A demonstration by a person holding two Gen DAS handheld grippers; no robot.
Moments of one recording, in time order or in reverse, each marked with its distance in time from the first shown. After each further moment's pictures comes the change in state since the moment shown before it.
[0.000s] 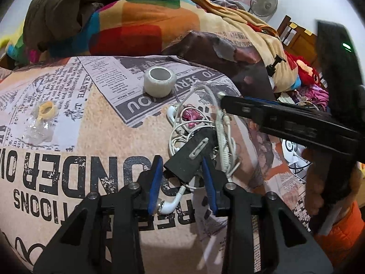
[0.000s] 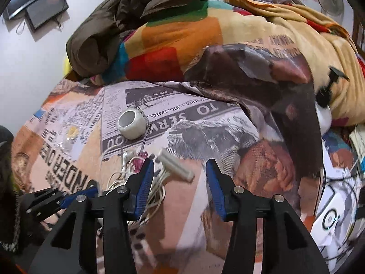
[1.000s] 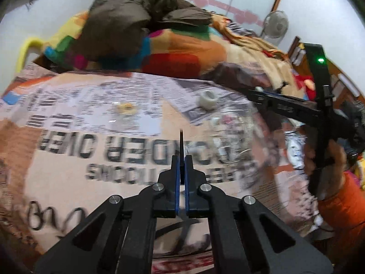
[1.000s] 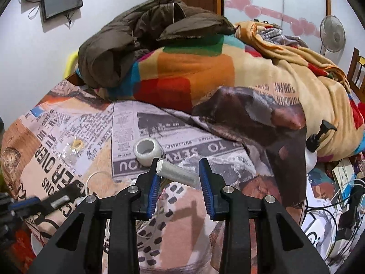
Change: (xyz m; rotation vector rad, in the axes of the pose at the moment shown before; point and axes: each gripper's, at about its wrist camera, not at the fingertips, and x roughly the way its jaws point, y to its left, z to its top) left arm -0.104 0.056 -0.035 -0.047 -0.127 0.140; right arm -0.025 0.035 0.012 -0.108 -0.123 -0.065
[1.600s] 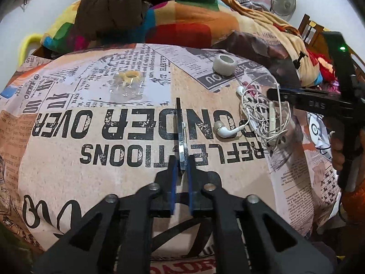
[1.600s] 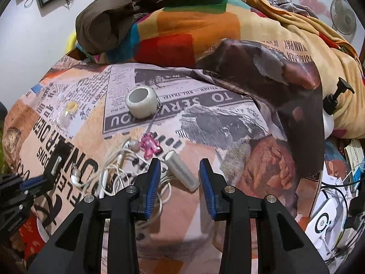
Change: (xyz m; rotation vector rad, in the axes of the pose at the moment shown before) left arm 0.047 0.001 -0.020 0.044 0.128 0.047; right arm 0.017 -0.016 -0.035 0.004 0.161 0.064
